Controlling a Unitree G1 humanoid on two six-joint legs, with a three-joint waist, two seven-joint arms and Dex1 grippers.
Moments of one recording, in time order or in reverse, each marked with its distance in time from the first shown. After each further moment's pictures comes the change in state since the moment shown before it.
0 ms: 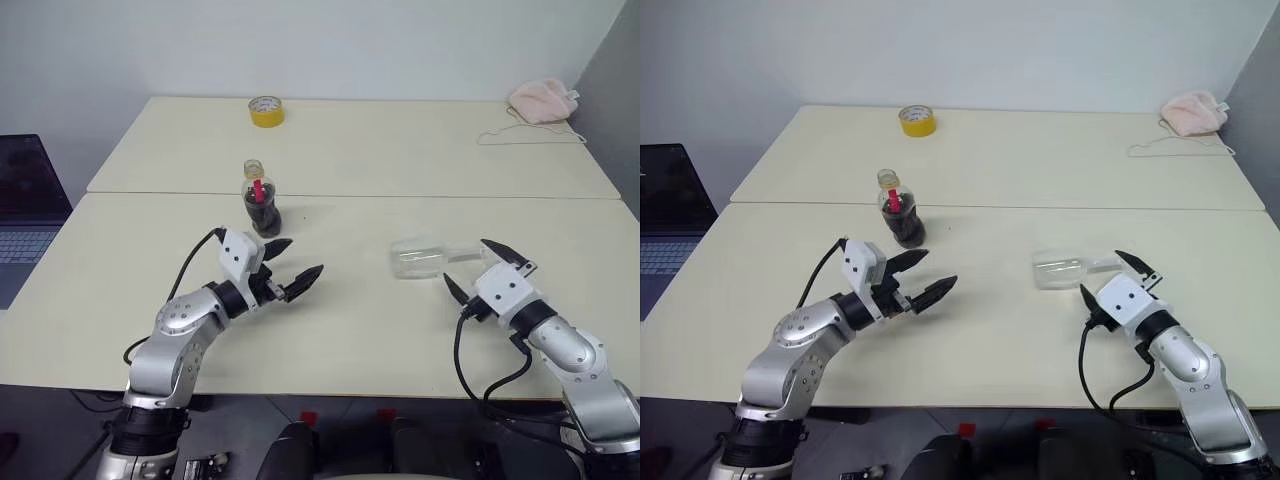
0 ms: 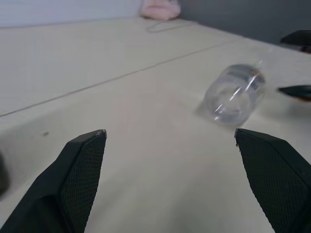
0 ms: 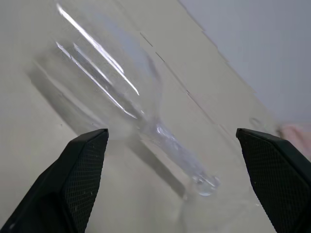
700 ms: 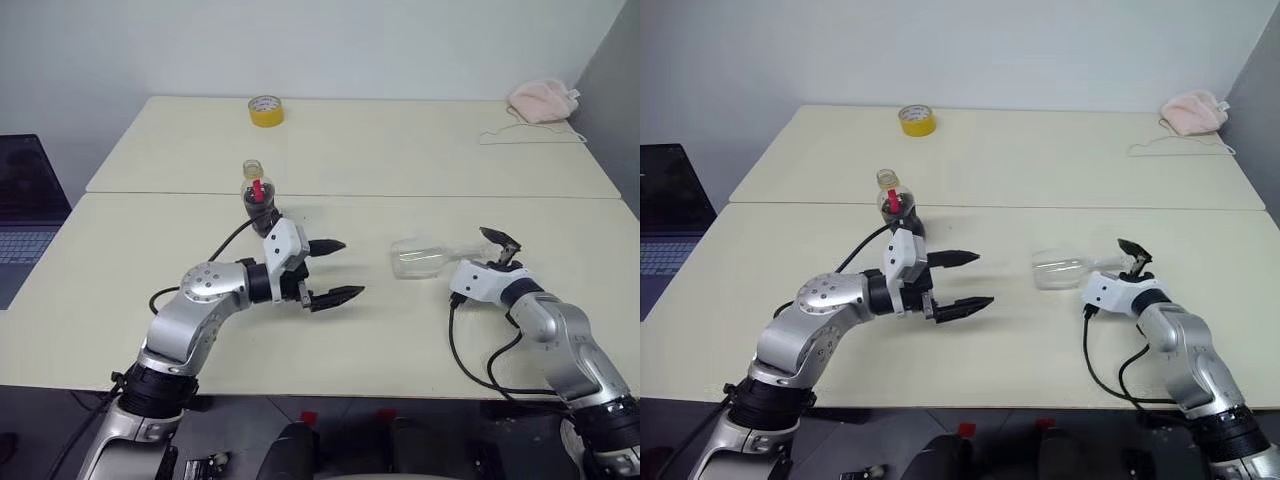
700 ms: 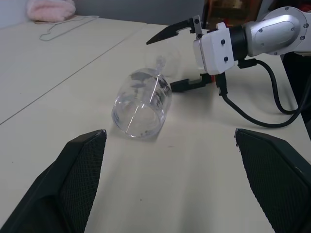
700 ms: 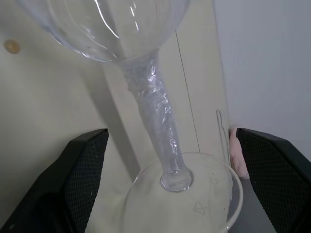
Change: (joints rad) left arm -0.164 0.070 -0.176 0.038 0.049 -0.025 -0.214; right arm -0.223 -0.006 0.121 0.262 -0.366 0.021 -0.042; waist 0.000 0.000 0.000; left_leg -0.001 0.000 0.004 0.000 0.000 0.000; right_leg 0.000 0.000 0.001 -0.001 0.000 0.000
